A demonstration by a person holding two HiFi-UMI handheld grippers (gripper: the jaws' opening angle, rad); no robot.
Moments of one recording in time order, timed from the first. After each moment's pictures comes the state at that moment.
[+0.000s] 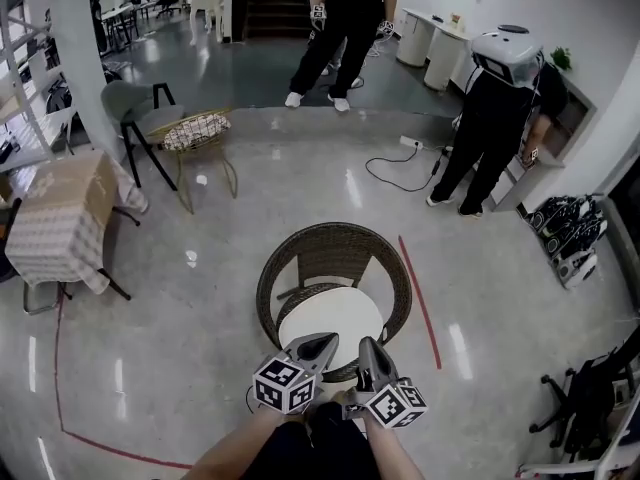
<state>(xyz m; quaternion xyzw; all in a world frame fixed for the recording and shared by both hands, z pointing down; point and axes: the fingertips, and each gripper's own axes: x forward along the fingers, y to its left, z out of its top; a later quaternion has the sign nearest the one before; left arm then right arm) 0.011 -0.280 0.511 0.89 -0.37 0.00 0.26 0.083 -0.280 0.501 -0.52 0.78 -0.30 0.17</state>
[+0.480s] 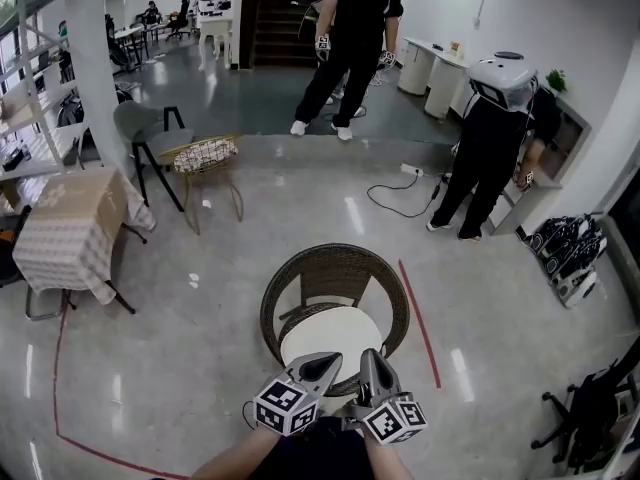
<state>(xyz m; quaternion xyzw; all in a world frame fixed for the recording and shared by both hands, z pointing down) 0.017 -0.243 0.466 0.91 -0.37 0.00 0.20 0.084 -0.257 0.449 -0.51 0.81 -0.22 0.19</state>
